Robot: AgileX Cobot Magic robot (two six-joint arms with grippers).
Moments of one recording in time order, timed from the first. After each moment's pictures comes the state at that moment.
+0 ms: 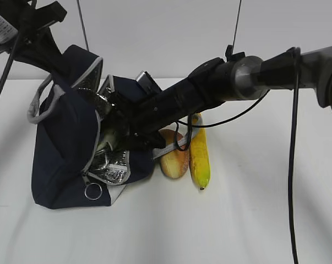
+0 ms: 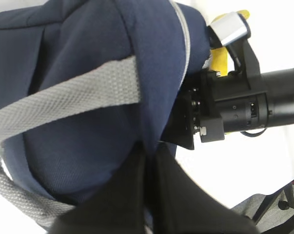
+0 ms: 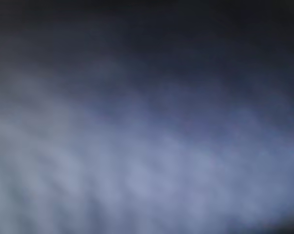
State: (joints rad) left arm -0.11 1.80 -1.67 -0.49 1.25 0.16; right arm 0.44 2.35 -1.72 1.24 0.88 -0.41
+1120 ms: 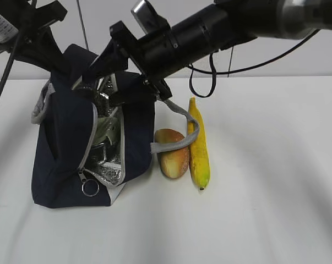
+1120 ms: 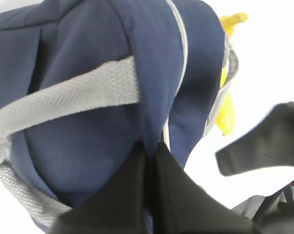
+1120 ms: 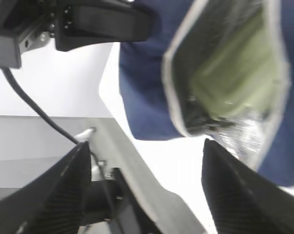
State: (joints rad) left arm -0.11 1.80 -1.67 -0.49 1.24 0.16; right arm 0.39 2.14 -1.78 1.16 1.17 -0.42
